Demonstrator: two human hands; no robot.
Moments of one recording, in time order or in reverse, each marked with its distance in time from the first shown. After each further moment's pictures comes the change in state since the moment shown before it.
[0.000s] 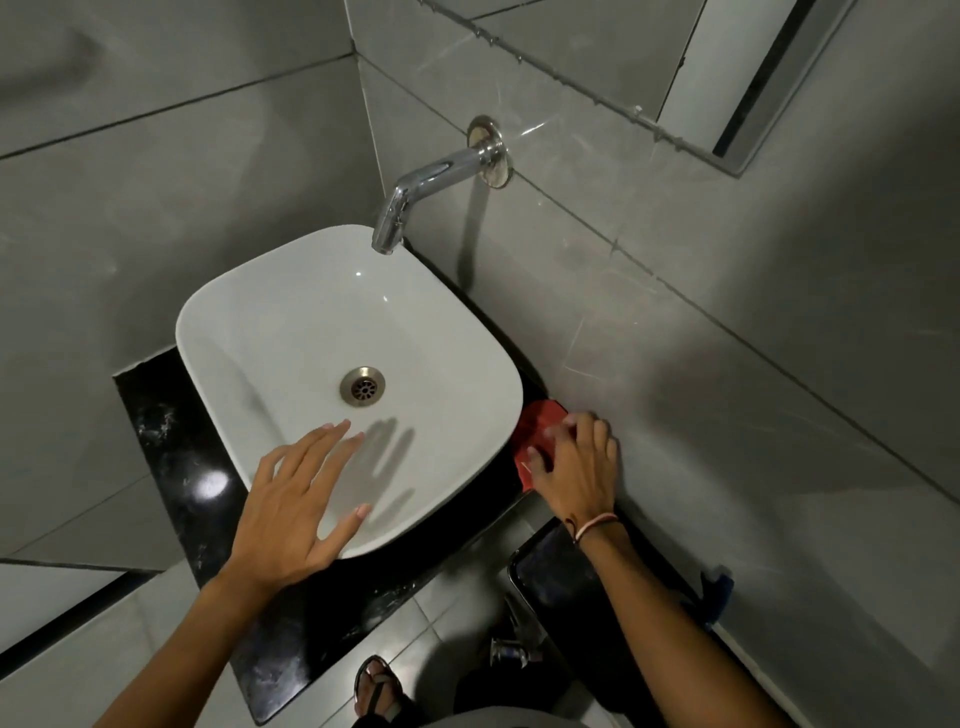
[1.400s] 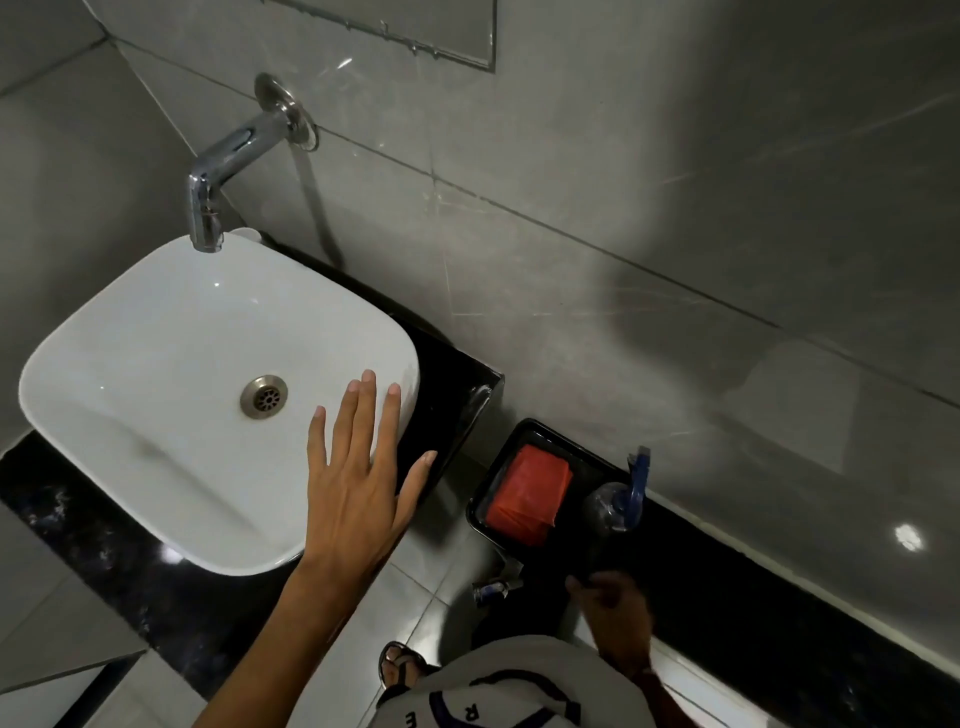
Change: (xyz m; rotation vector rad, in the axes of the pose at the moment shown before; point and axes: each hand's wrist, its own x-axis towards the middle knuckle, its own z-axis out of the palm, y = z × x) left_hand 0.042 0.130 0.030 0.160 0.195 0.122; right_hand -0.263 0.082 0.062 0.828 -0.119 1.091
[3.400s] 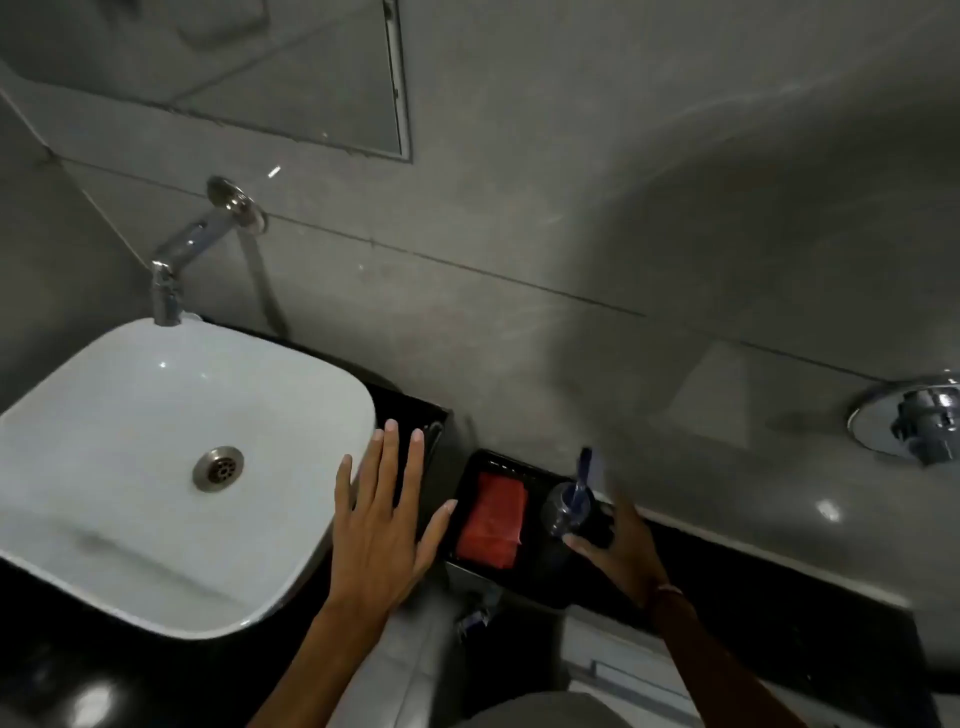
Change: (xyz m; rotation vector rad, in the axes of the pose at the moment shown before) left_hand -0.018 0.033 -0.009 -0.087 0.025 0.225; right_hand 0.023 -0.047 -0.069 0.038 -0.017 -0.471
